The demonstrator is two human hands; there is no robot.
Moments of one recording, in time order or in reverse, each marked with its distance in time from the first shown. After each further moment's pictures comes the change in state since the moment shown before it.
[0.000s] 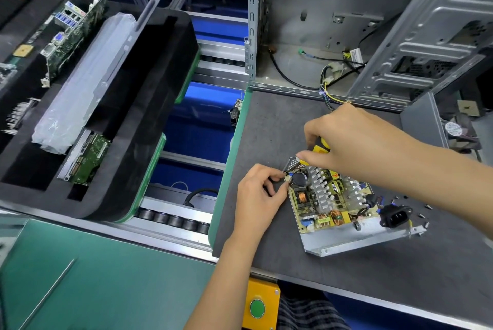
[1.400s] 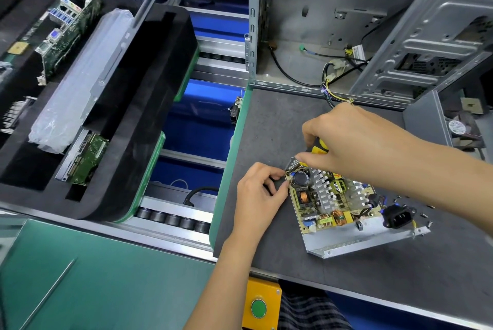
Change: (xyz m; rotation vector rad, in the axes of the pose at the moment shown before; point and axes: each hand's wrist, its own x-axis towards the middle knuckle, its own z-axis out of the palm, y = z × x) left_hand 0.002 -0.001 -0.003 0.028 -0.017 0.001; right_hand 0.005 -0.006 -0.004 -0.062 -0.033 -0.027
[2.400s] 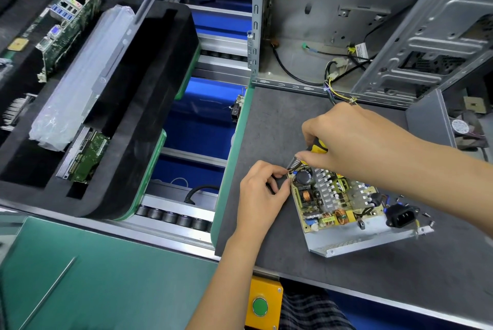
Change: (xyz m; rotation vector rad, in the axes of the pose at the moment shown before) left_hand 0.000 0.002 0.002 0.017 0.020 0.026; right_hand 0.003 -0.004 0.003 -0.053 -0.005 0.002
